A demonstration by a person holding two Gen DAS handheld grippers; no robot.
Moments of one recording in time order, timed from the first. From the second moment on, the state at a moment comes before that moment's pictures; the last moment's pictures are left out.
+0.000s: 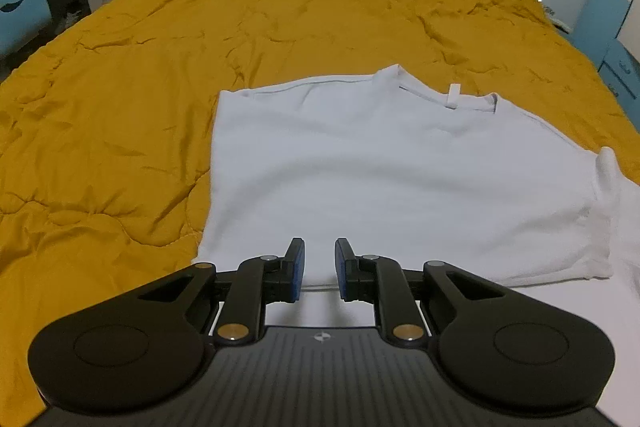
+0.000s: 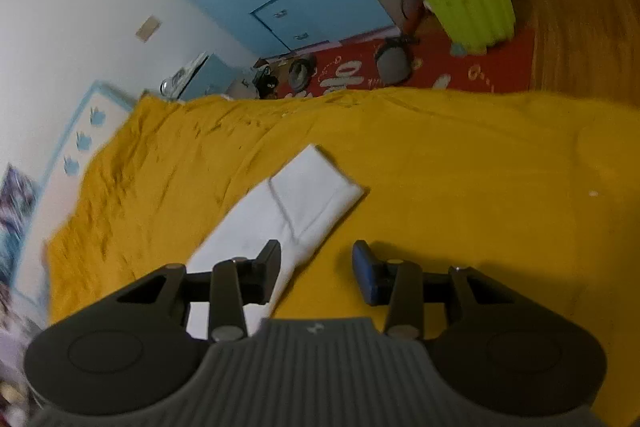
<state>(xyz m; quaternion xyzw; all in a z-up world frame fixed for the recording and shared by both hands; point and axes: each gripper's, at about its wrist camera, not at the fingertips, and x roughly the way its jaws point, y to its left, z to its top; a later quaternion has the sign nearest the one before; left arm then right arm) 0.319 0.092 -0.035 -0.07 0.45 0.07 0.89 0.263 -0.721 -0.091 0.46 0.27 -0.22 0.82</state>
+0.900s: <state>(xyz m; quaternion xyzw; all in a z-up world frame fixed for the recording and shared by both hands) 0.281 0.154 0.003 -0.14 0.39 0.07 0.91 0.358 -0.444 0.180 0.18 0.17 -0.02 0.97</state>
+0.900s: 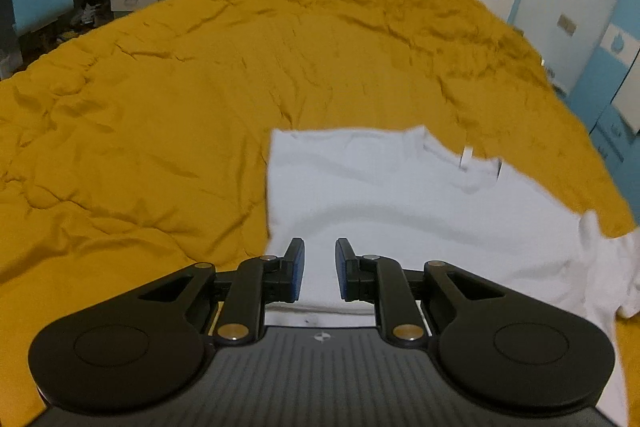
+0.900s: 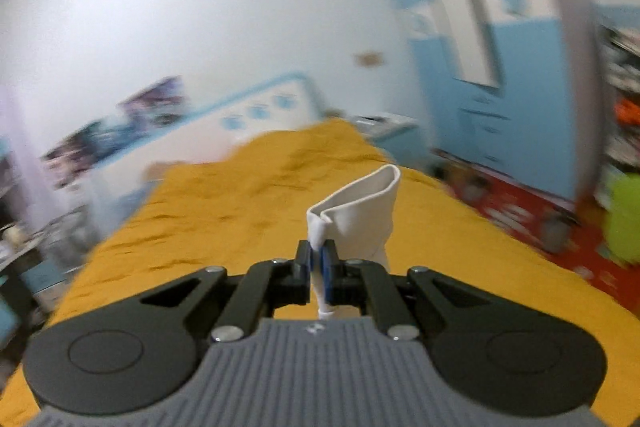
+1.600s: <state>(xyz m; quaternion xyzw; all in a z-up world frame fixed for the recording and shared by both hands) 0.269 0.229 -0.012 -0.23 0.37 0.03 0.90 0.376 0.009 0.016 0.09 0.35 0.19 0.91</state>
